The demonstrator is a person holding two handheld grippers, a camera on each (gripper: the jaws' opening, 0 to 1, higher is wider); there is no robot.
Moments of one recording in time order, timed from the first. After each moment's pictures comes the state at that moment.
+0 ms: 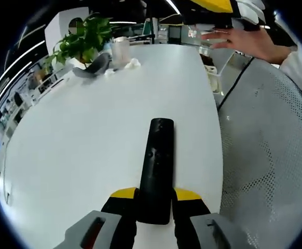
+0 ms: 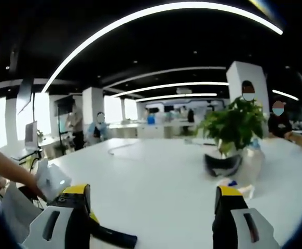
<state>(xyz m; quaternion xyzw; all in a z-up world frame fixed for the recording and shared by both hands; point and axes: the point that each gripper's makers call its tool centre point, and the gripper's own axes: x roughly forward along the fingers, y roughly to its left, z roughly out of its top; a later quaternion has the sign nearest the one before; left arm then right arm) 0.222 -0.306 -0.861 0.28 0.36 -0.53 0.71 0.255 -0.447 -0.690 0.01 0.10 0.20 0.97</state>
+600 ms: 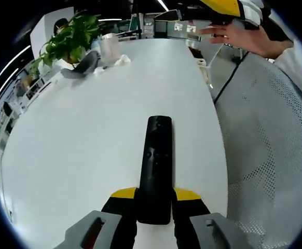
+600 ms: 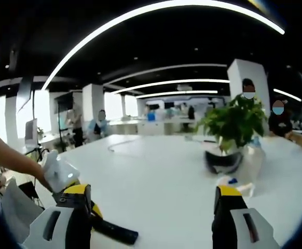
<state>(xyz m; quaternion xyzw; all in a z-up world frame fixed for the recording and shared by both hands) 0.233 -0.308 -0.862 0.31 0.37 -0.57 0.67 0.255 -0.448 -0.696 0.01 0.11 0.20 0.97</state>
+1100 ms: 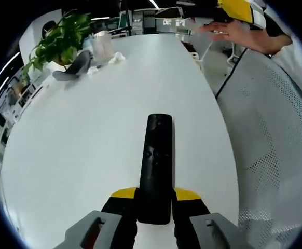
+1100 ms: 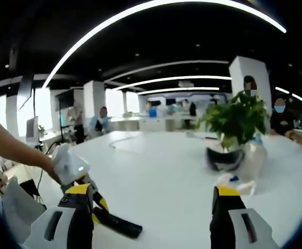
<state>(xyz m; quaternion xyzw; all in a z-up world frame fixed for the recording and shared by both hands) 0.252 -0.309 -0.863 0.34 0.37 -0.59 0.64 0.253 -0.446 -0.698 0.00 0.12 0.21 0.97</state>
